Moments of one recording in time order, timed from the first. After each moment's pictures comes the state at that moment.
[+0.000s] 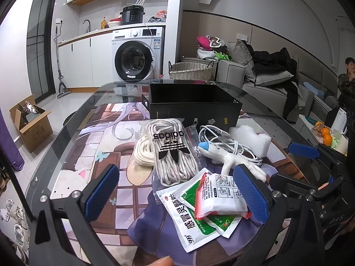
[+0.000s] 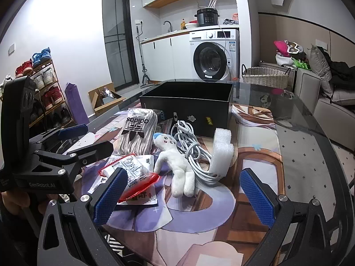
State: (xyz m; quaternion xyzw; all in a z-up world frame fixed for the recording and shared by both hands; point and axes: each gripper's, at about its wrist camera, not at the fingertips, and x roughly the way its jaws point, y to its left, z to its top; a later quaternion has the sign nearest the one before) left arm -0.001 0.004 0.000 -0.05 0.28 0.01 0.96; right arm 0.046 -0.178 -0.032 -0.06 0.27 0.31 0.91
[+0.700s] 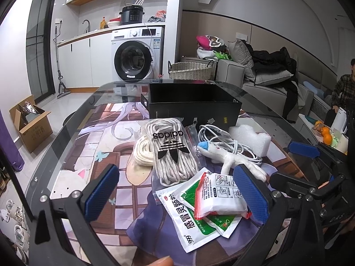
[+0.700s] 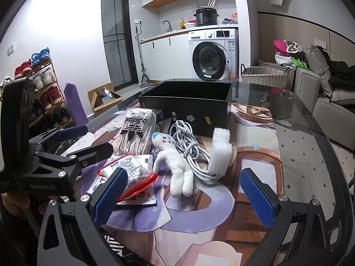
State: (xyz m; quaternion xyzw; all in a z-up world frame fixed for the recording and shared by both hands) left arm 0.003 0.002 -0.004 -0.05 0.28 0.02 0.96; right arm 0.045 -0.178 -0.029 -0.07 0.28 0.31 0.91
